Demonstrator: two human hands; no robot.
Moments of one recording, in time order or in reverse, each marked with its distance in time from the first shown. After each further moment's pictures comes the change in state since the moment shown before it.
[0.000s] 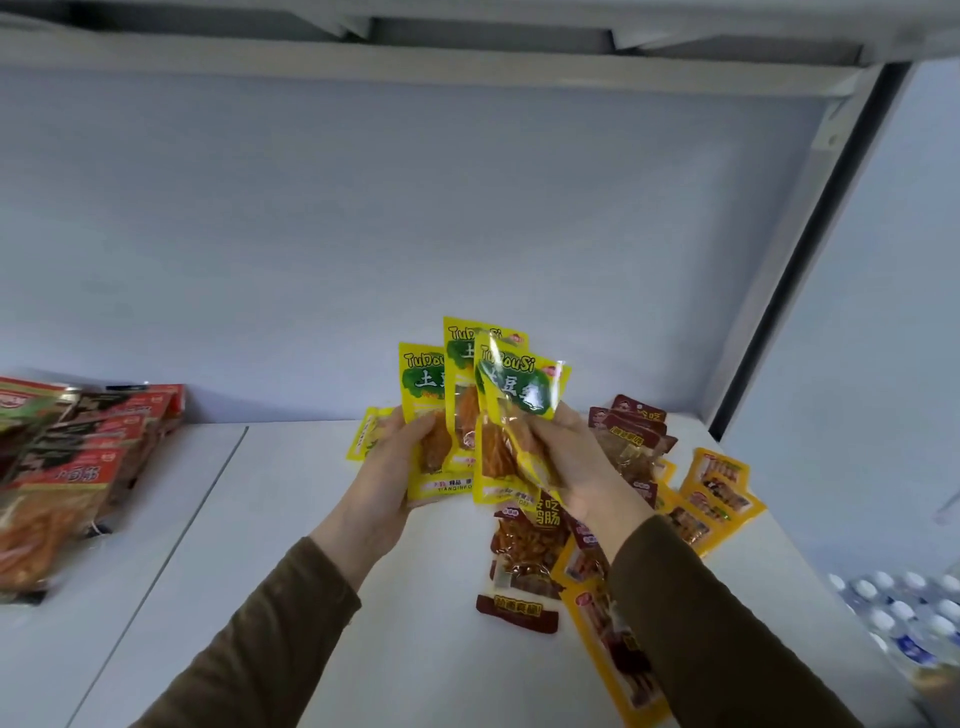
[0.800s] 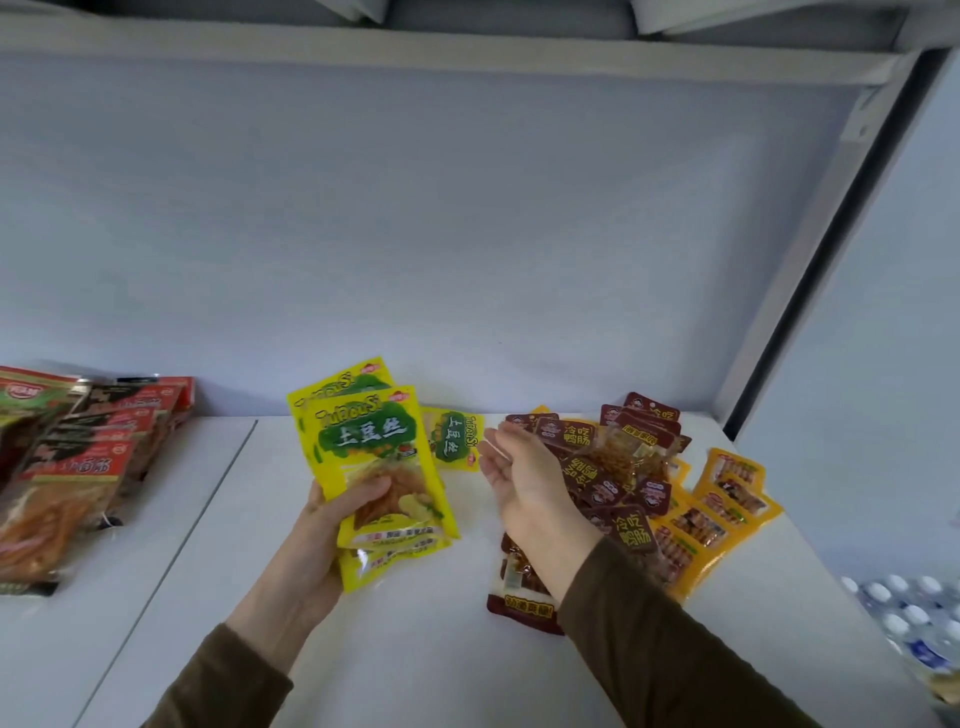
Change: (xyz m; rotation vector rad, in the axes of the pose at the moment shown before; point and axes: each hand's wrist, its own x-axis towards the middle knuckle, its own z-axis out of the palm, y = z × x) left_hand -0.039 -0.027 -0.068 -0.248 0.083 -0.097; right_hand 0.002 0.041 0.057 0.267 0.395 0.134
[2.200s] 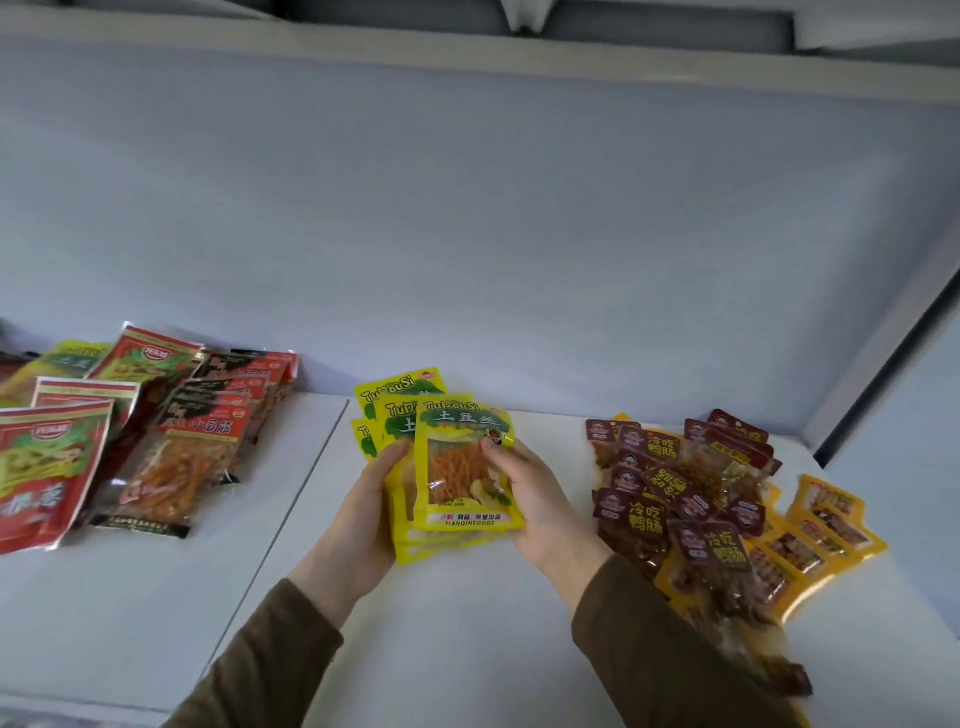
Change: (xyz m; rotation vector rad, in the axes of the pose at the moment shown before) left_hand -0.005 0.027 -0.051 -0.114 -0.081 -0.143; right_hand -0.019 0.068 0.047 -0.254 -0.421 0.133
